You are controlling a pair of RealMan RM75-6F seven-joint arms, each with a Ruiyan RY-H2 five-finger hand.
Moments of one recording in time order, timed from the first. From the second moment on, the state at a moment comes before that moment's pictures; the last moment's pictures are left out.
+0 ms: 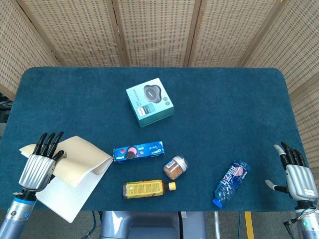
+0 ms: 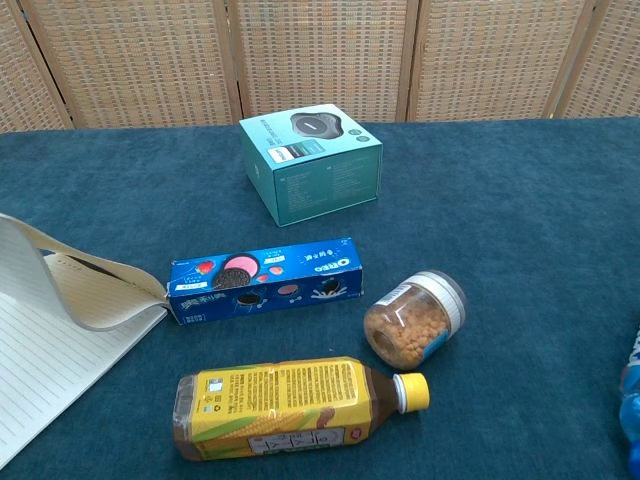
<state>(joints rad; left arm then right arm) -0.19 -1.28 -0.05 -1.60 1.68 1.46 0.38 0.09 -1.08 0.07 -1.69 -1.40 1.38 0.02</state>
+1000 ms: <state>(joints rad) -0.43 -1.50 -0.24 -1.31 1.51 1.35 0.36 0.09 -1.08 0.07 -1.70 -1.39 1.37 0.04</state>
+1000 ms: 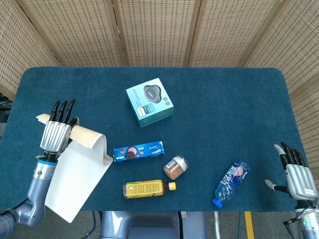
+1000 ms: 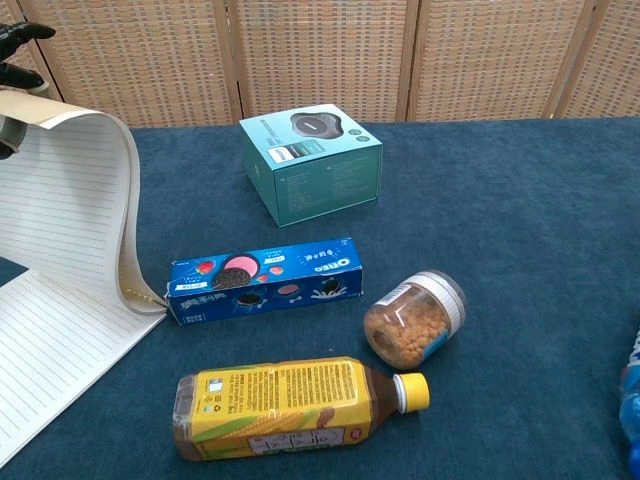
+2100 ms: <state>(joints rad) -0.69 -1.80 -0.28 -0.73 1.50 1.31 0.30 0.10 -1.07 0.08 -1.71 -1.37 1.35 0.09</state>
